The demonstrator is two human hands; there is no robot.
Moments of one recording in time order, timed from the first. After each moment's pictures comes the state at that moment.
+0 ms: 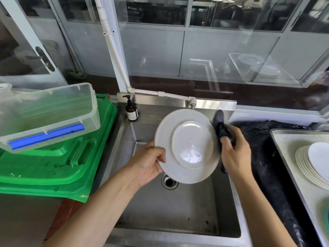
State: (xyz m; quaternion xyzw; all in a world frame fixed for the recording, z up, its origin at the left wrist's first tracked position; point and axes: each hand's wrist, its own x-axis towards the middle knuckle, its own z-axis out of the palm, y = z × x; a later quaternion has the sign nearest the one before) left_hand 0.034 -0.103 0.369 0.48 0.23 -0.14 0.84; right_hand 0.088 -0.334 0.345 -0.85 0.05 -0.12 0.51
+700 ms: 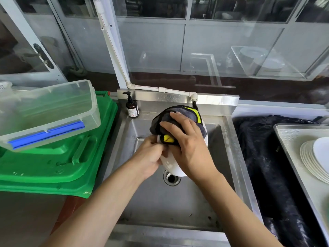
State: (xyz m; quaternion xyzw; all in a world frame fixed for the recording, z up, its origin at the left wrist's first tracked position) left_hand 0.047 -0.112 0.364 0.59 0.23 -0.09 0.77; right_hand 0.063 -0.239 0.368 -0.89 -0.30 -0.14 0.33
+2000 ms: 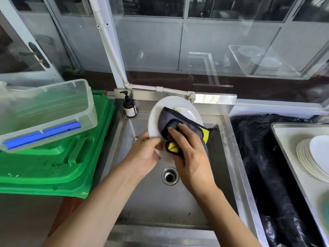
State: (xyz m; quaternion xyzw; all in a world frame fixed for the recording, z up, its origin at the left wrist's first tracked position) left_hand 0.053 -0.107 0.364 0.48 0.26 -0.03 0.84; right_hand 0.044 -0.254 0.333 -0.87 -0.24 -0.15 0.40
